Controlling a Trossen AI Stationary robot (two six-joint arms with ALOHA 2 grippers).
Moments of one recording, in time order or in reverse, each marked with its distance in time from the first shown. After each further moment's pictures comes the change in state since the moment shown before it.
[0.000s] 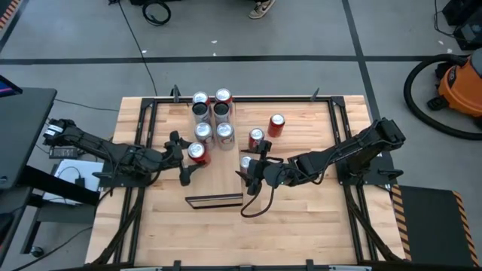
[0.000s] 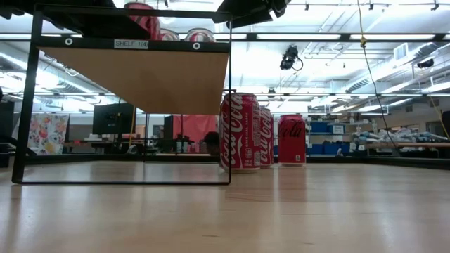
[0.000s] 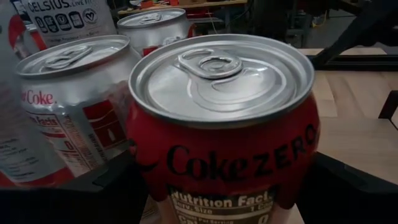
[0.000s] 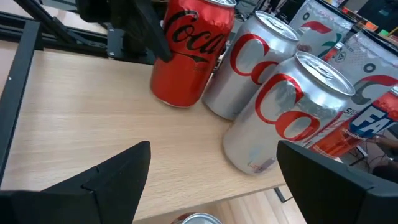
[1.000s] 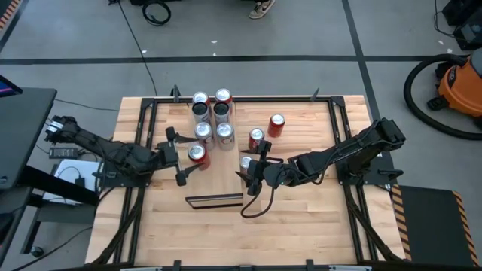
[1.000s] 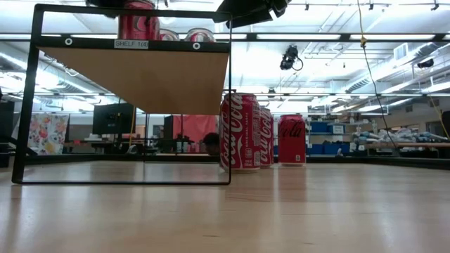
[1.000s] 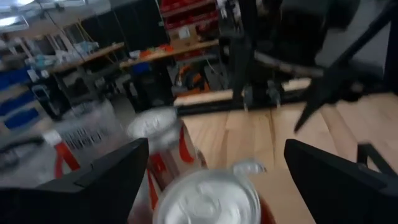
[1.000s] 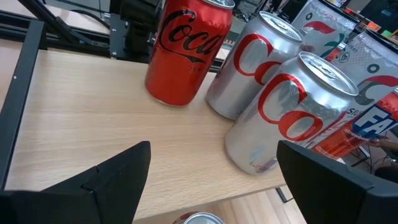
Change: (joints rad) left arm -0.077 -0.001 0.137 0.035 -0.049 0.246; right arm 0.001 0.000 0.000 -0.002 -0.004 0.000
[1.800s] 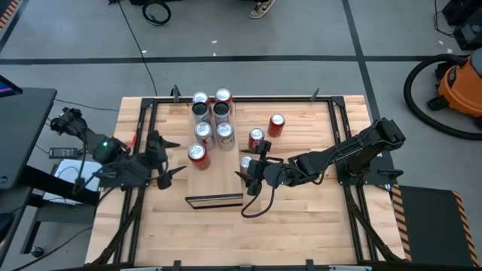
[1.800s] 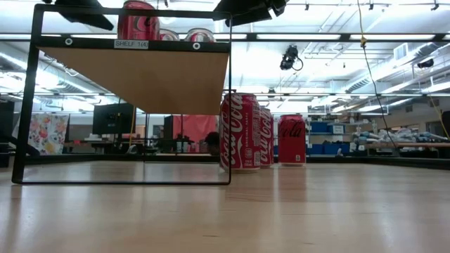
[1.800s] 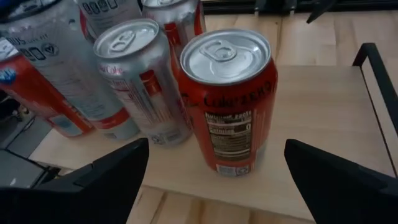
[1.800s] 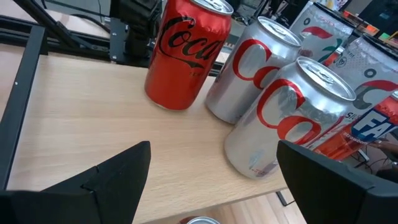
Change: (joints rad) left arm -0.221 0.000 0.272 -0.962 -0.162 -0.665; right arm 0.000 0.000 0.000 0.018 0.000 -0.011
